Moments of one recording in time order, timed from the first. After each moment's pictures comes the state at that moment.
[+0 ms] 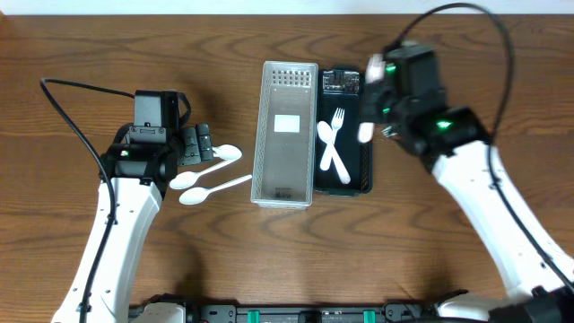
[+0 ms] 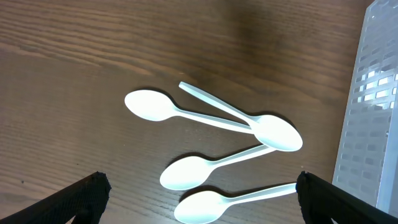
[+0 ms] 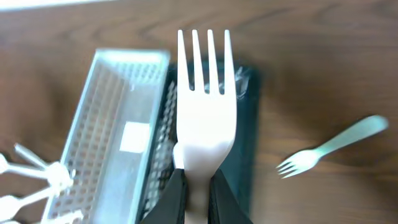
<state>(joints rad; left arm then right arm) -0.08 1.31 1.07 -0.79 -0.15 -0.19 0.39 1.53 1.33 -0.62 0.06 0.39</state>
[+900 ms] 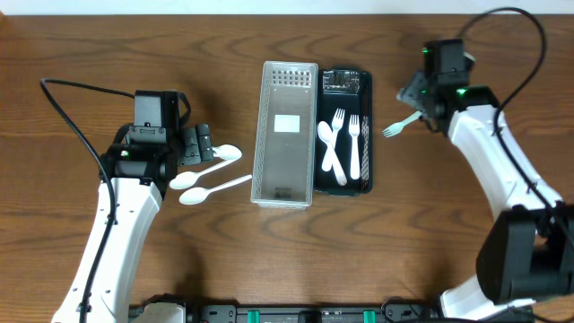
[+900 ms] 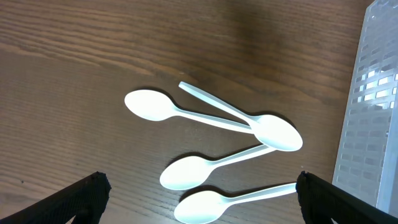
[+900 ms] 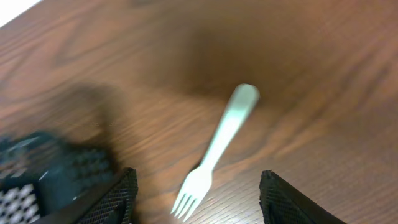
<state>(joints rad) -0.08 1.31 1.07 -0.78 -0.15 -0.19 0.08 1.76 1.33 -0.58 0.20 0.67</state>
